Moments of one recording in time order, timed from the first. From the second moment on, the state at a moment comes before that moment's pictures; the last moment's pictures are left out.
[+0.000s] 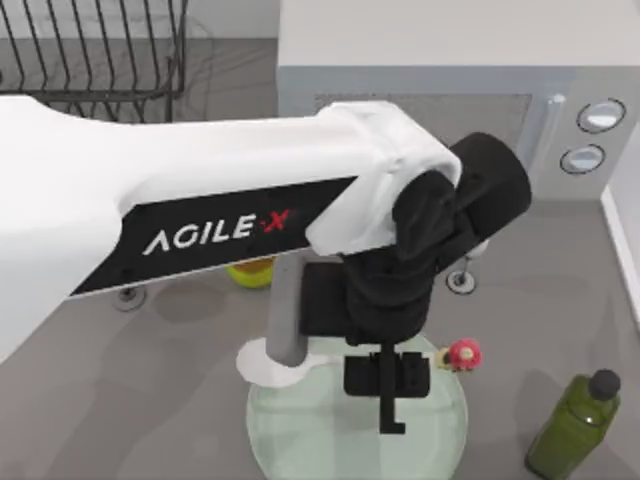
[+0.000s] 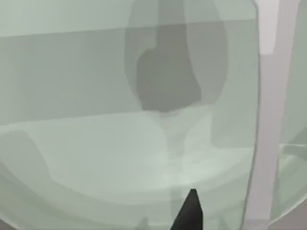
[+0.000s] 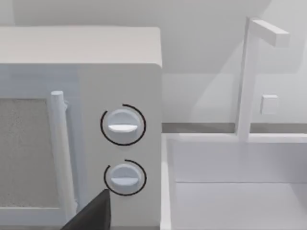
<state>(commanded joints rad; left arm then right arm) -0.97 1.99 1.52 -1.00 -0.06 -2.45 0.00 0.00 0.00 0.00 0.00 0.00</state>
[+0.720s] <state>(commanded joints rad) -0.95 1.96 1.51 -0.86 -0.07 -2.44 0.00 0.00 0.00 0.00 0.00 0.00</state>
